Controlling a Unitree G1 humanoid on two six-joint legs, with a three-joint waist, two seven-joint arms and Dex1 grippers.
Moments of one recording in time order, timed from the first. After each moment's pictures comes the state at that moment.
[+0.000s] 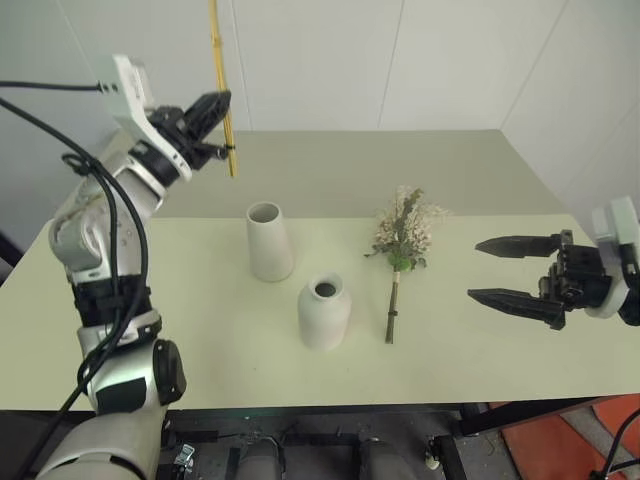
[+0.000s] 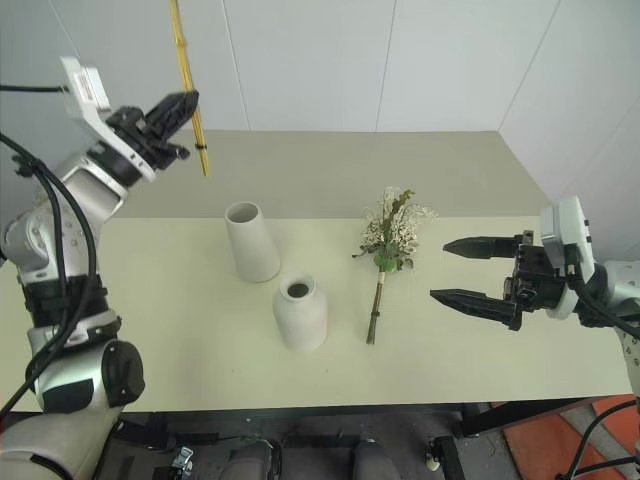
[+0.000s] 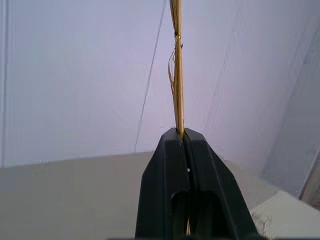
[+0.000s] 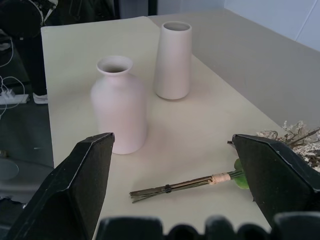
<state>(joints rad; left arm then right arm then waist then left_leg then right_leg) -1.03 0.45 0.38 0.19 -0.58 0.64 -0.57 -0.23 -0.98 -0.39 -0.22 0.73 0.48 1.27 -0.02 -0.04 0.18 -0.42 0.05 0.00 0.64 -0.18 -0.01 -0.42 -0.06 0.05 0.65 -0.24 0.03</state>
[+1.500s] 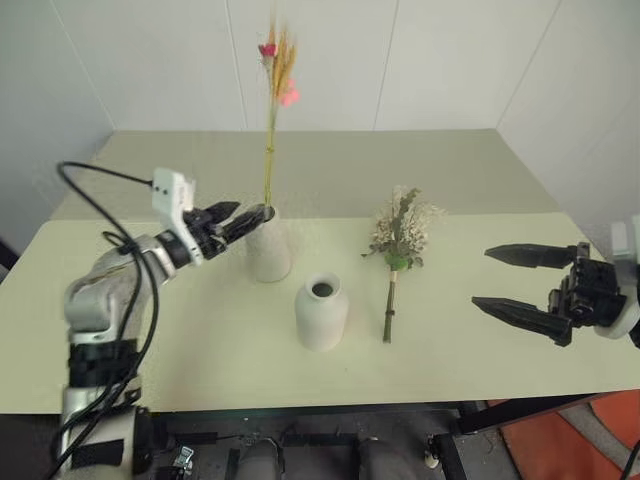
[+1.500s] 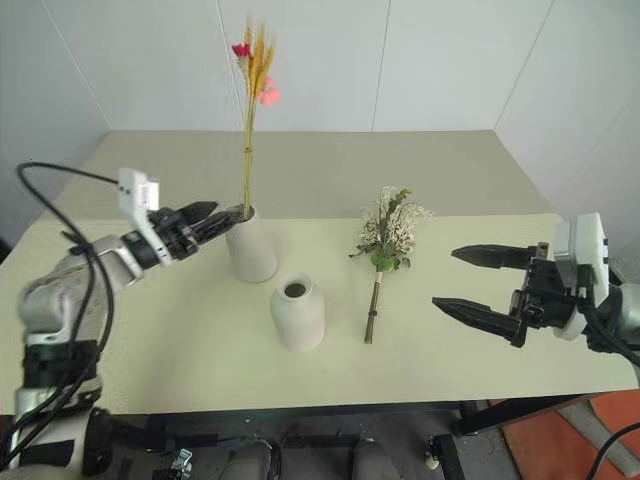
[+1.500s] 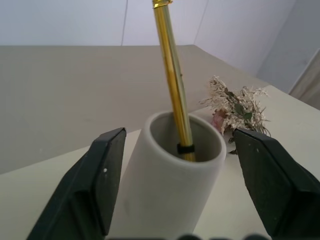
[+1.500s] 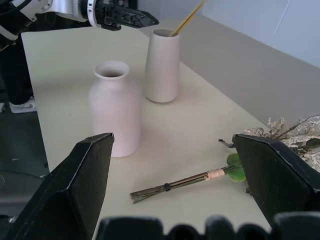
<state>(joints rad) -0.52 0.59 0.32 -0.12 -0.64 0.80 -0.65 -0.07 -0.97 -0.51 -0.36 0.81 0.49 1.16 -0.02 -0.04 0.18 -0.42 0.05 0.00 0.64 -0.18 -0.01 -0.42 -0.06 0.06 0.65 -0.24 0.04</state>
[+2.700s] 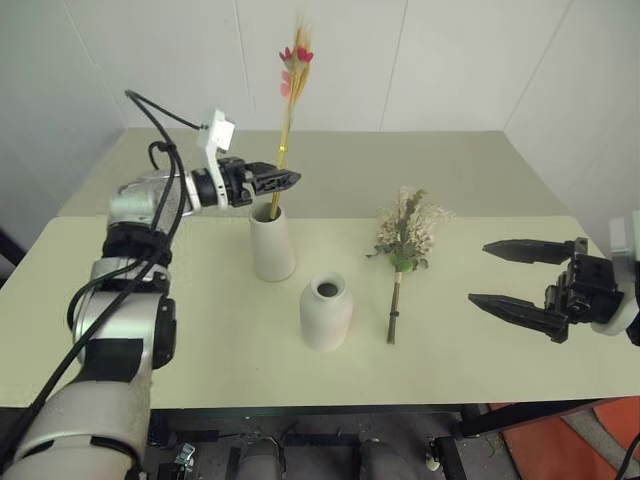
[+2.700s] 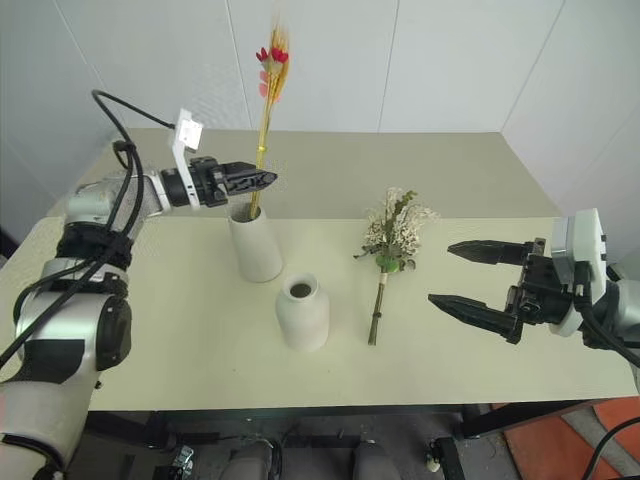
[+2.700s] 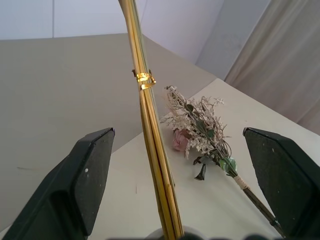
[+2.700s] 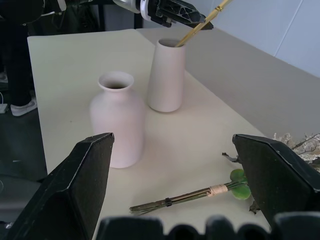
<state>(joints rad) -1.30 0.50 0.02 1.00 -0.35 0.52 -1.11 -0.09 -0.96 -0.50 -0.39 0.83 0.49 1.12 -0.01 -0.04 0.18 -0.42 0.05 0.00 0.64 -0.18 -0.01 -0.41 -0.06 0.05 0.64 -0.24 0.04</state>
